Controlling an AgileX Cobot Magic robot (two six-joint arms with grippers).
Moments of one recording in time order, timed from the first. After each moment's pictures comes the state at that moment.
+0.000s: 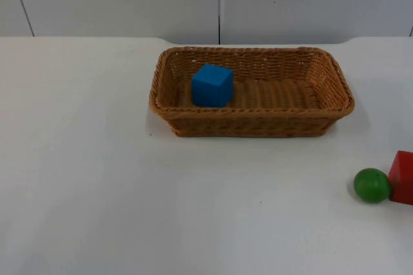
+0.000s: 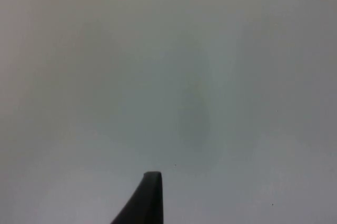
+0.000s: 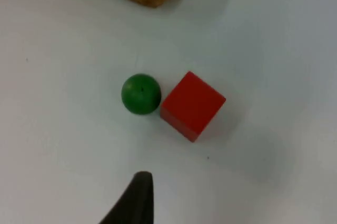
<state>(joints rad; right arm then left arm) 0.10 0.93 -0.72 0.15 0.76 -0.42 -0.08 0.91 -0.54 -0.03 0.85 -0.03</state>
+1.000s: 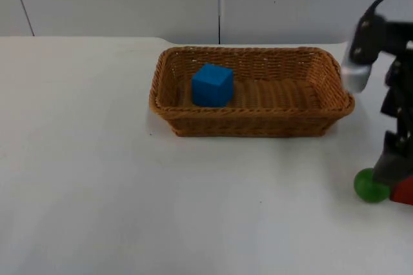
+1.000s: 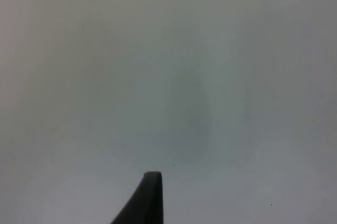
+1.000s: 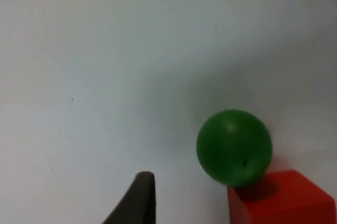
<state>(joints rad) 0.39 1.77 -1.06 0.06 0.70 -0.87 -0.08 0.91 -0.54 -0.03 0.85 -0.03</state>
